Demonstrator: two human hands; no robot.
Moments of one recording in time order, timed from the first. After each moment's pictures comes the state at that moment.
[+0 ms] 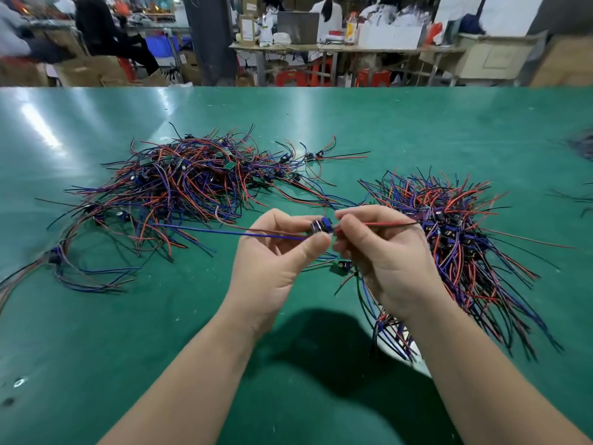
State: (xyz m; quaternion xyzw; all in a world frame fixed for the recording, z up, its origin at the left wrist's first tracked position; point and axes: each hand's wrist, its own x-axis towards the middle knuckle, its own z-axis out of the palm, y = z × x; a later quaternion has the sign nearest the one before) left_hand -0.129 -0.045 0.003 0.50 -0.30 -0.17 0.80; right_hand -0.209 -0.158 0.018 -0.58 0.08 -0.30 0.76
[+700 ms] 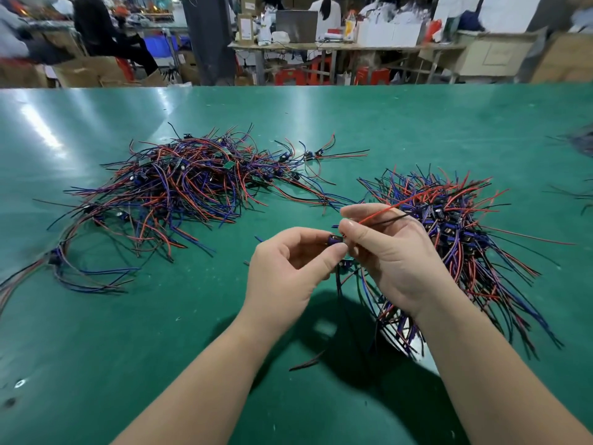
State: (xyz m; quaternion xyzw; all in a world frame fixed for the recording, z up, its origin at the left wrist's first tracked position) left_hand -0.139 -0.050 -0.007 0.59 -0.30 -0.16 0.73; right_hand -0.209 -0.169 0.021 -0.54 0.16 -0.26 0.78
